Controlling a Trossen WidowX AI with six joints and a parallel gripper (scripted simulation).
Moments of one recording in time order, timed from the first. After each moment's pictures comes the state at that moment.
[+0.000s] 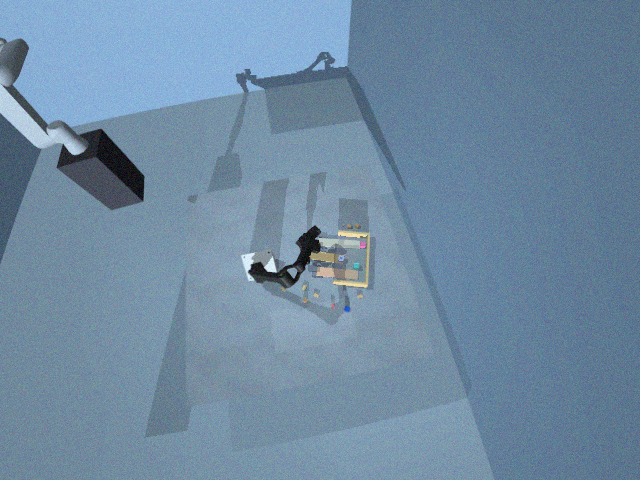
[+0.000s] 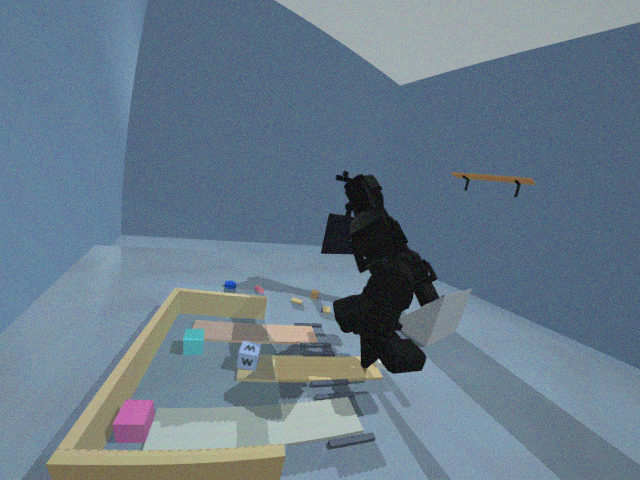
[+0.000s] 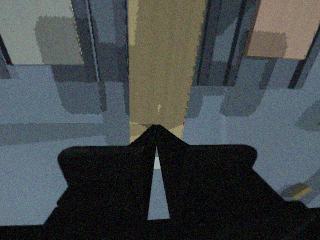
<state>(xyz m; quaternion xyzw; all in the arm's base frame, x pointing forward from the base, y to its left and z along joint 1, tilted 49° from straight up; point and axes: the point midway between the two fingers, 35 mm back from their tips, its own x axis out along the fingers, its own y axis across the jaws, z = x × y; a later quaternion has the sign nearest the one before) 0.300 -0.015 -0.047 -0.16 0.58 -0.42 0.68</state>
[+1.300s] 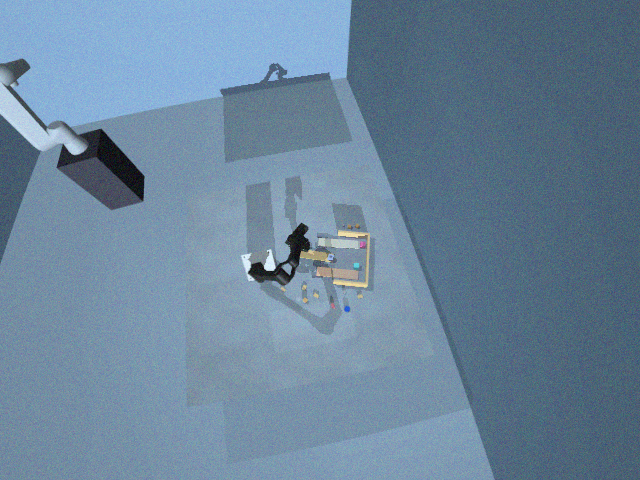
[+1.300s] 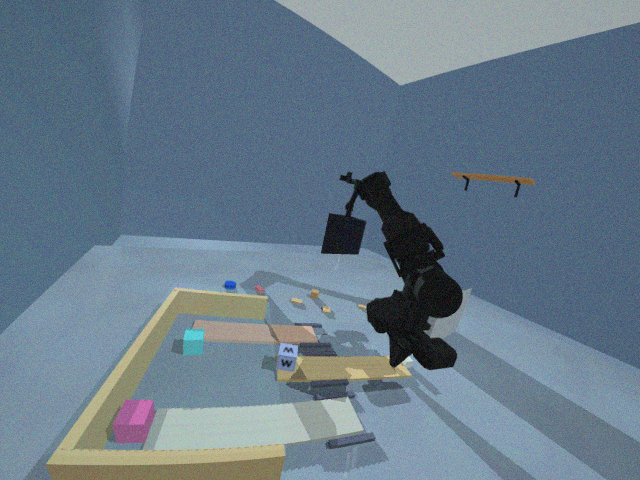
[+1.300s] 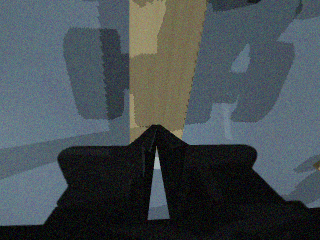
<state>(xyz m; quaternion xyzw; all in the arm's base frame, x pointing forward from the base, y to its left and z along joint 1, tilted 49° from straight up) 0.244 0.006 -0.066 -0.16 0.59 -0.42 0.68</state>
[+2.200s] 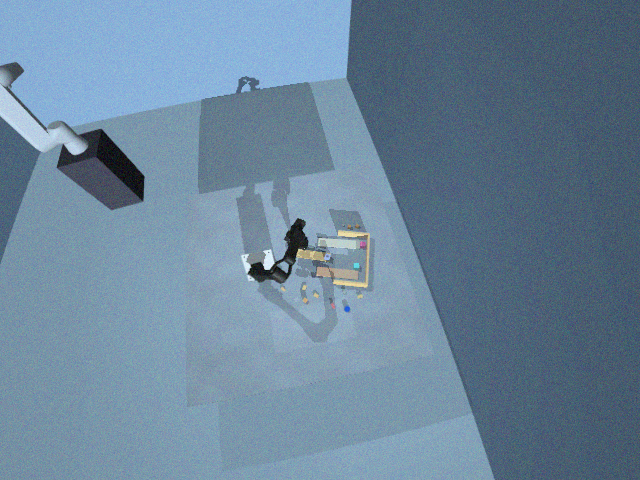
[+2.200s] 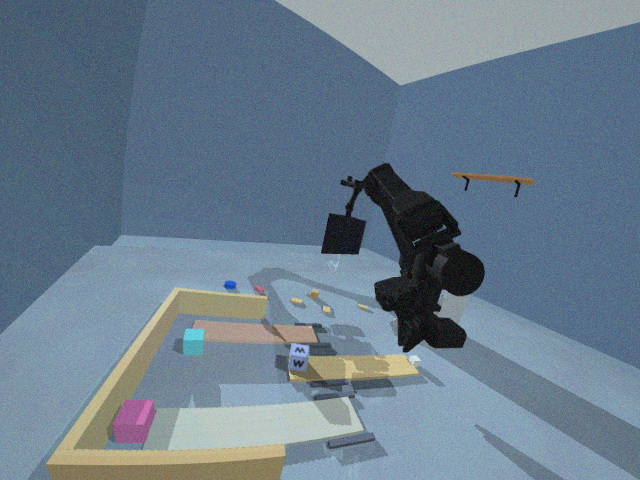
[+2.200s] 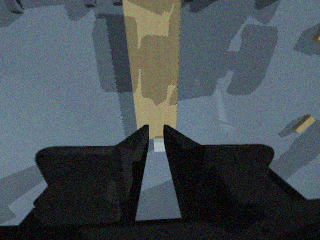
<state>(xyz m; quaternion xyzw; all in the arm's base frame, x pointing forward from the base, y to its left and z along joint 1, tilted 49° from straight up) 0.241 0.039 -0.041 -0.11 0.57 -0.46 0.67</state>
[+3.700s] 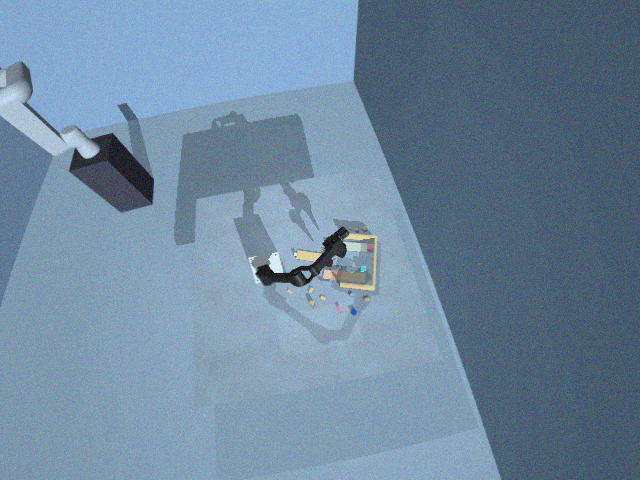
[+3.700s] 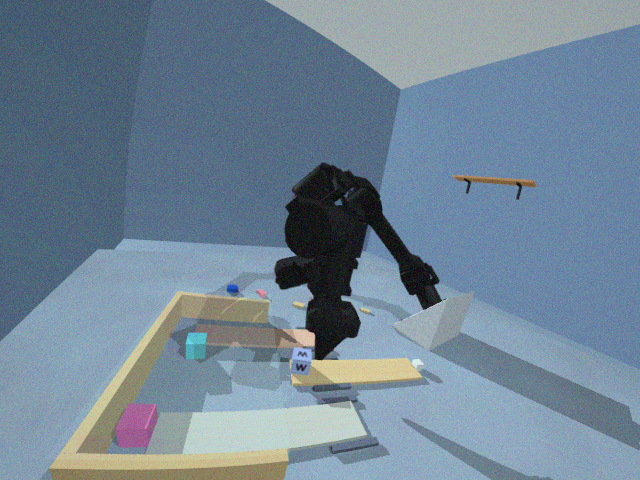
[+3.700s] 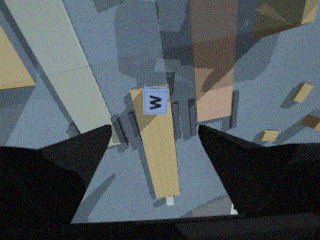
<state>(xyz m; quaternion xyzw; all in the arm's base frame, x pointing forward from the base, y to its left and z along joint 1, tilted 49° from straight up) 0.398 -0.006 0.030 -0.07 0.54 -0.49 0.68</state>
